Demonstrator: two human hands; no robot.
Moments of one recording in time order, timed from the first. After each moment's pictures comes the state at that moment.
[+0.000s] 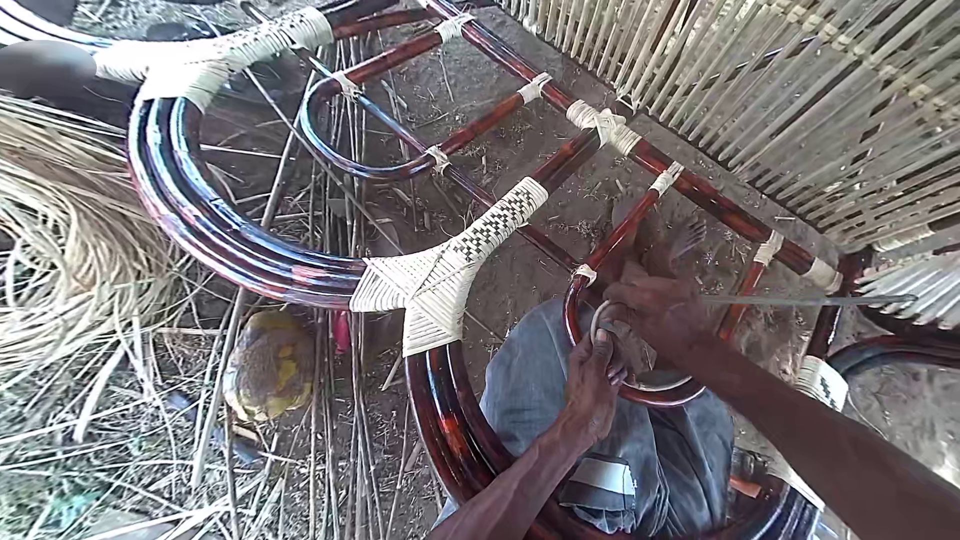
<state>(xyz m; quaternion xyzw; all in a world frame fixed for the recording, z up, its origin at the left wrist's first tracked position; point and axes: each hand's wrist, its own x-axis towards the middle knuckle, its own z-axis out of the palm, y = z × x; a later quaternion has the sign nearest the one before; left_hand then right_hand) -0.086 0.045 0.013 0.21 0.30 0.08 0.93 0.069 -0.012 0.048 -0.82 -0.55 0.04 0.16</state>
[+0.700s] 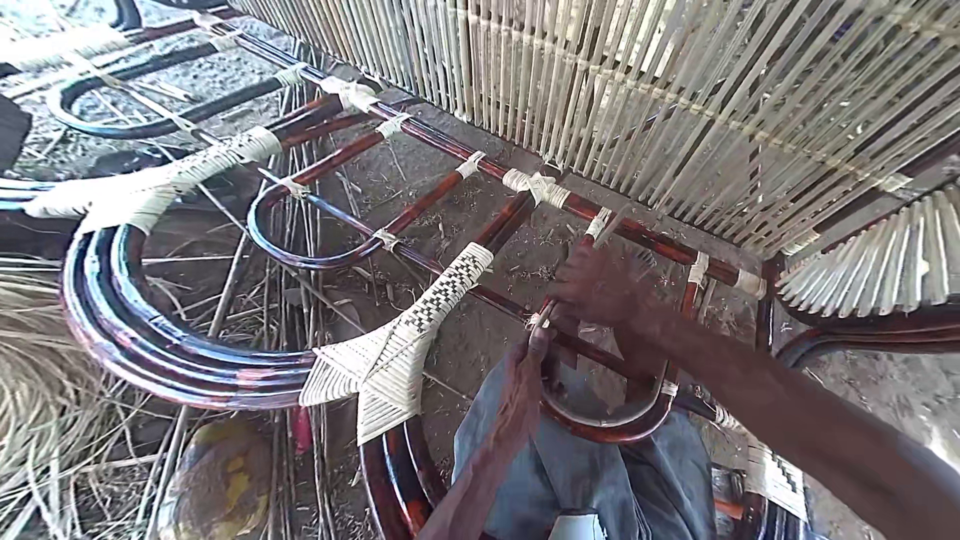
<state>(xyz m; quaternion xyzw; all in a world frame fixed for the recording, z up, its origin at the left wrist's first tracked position) -0.048 0.111 0.028 0.46 0.33 0.01 0.82 0.157 0.023 0.043 -0.72 -0.68 -0.03 0.10</state>
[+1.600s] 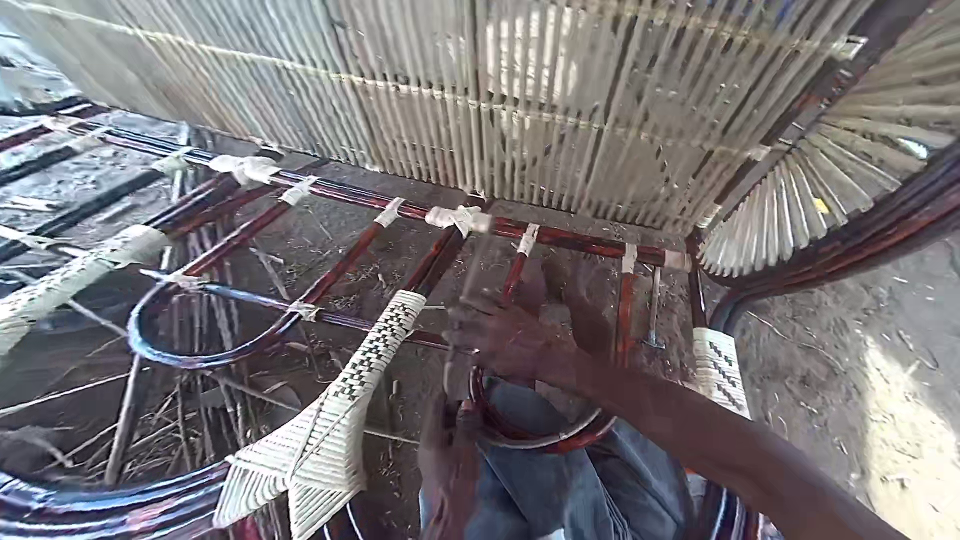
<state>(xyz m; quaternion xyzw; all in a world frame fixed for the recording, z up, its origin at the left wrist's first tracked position) -0.090 0.120 0.019 0.73 0.34 0.09 0.58 0.092 0.034 0.034 -0.79 -0.58 0.00 0.19</state>
